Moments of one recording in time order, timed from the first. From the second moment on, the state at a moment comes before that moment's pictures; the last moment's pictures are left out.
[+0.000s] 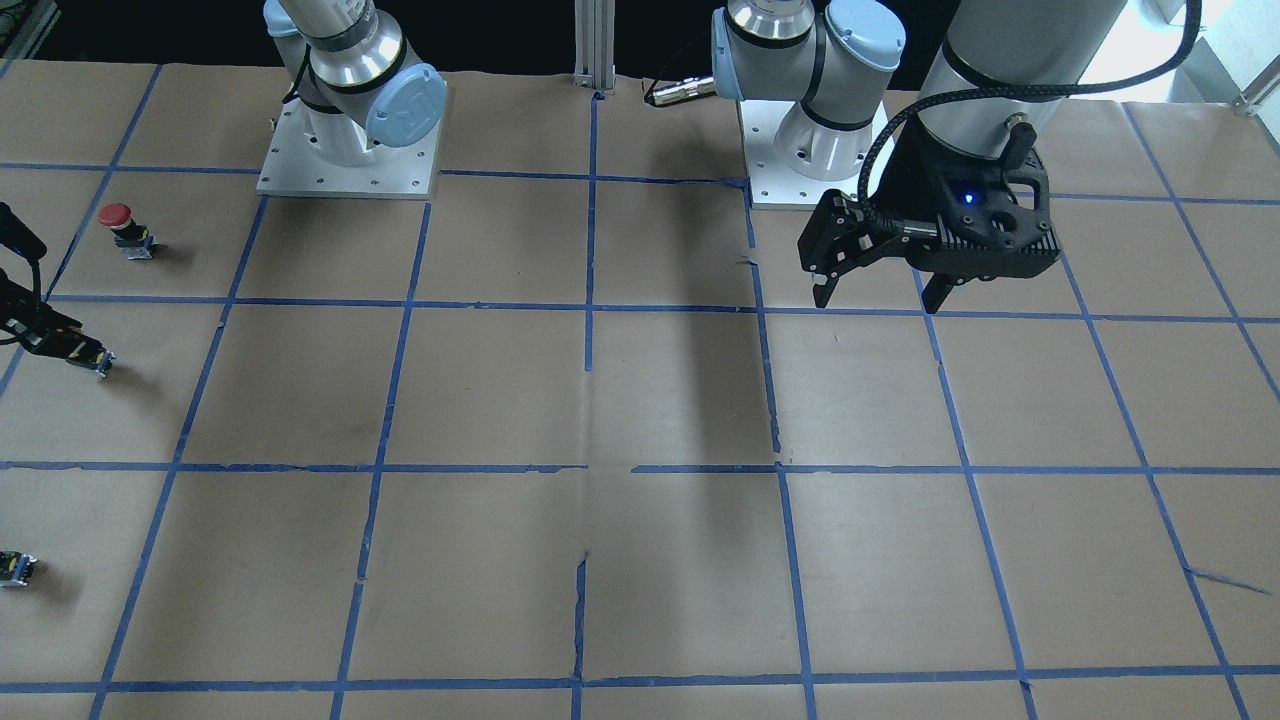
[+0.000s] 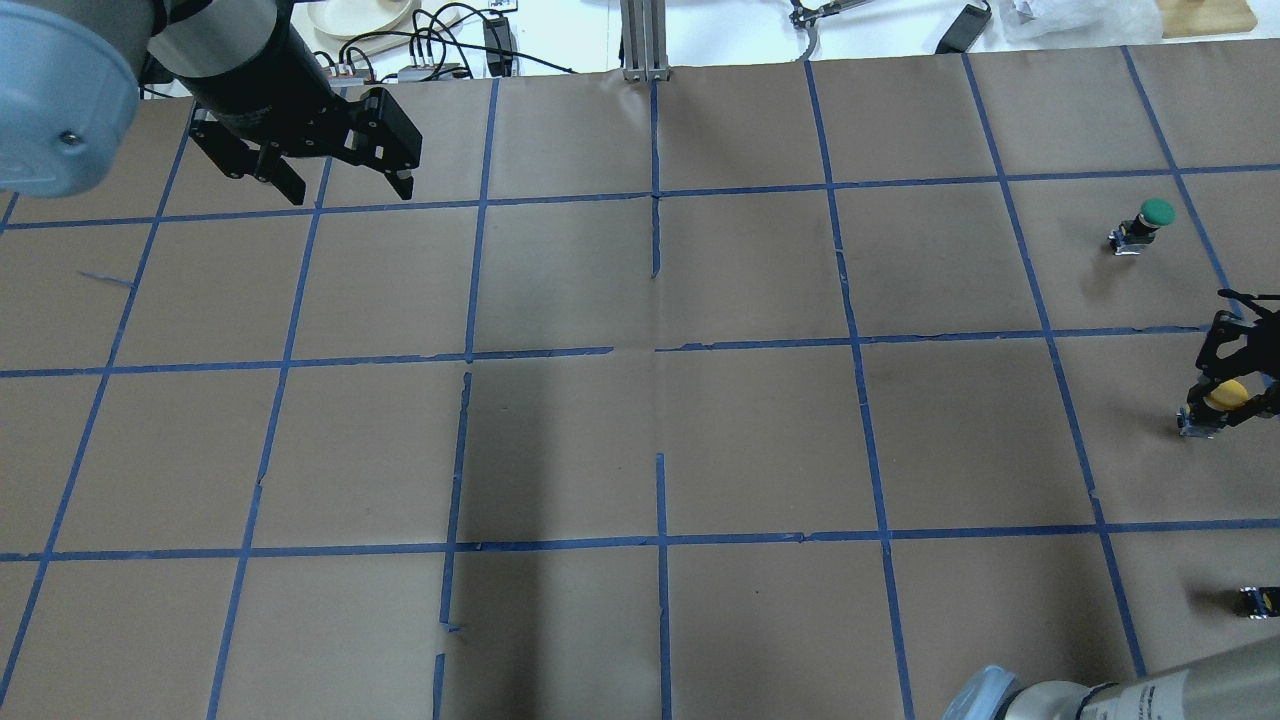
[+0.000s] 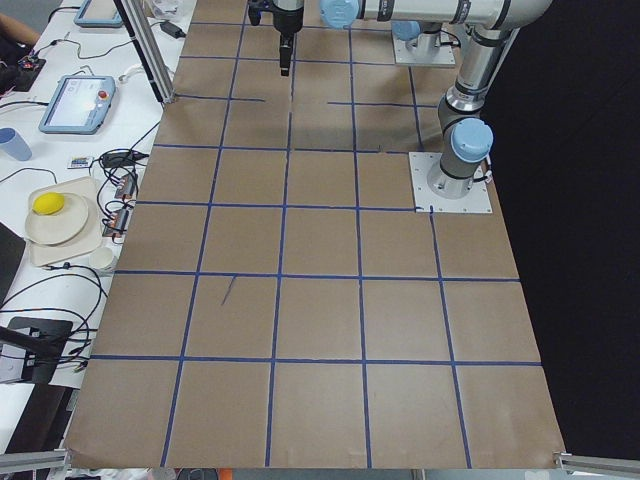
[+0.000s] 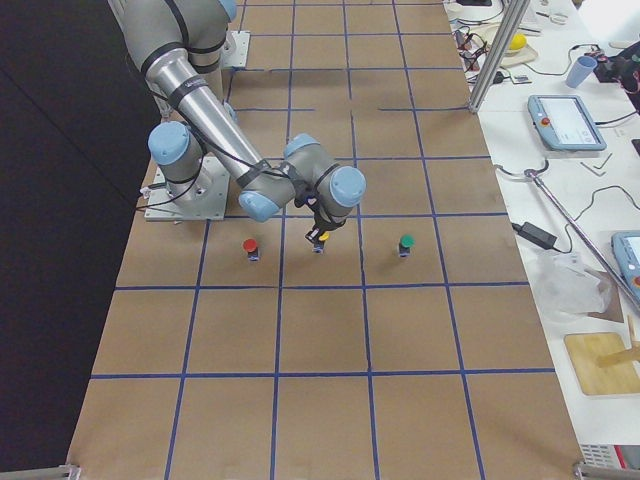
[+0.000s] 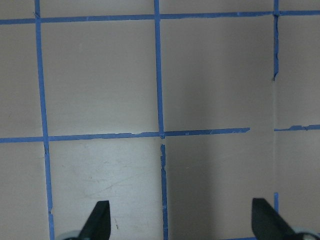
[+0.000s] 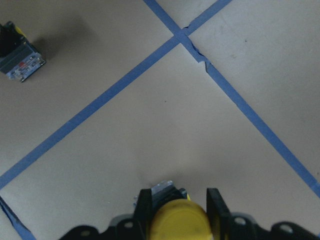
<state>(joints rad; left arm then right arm) -1.57 -1.63 -1.50 -1.49 1.54 0.03 0.81 -1.31 1.89 -1.88 -1.57 -3.20</state>
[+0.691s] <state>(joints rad) -1.56 -1.63 -1.50 -1.49 1.54 0.03 0.81 -1.30 1.86 -1.84 -1.55 -3.14</state>
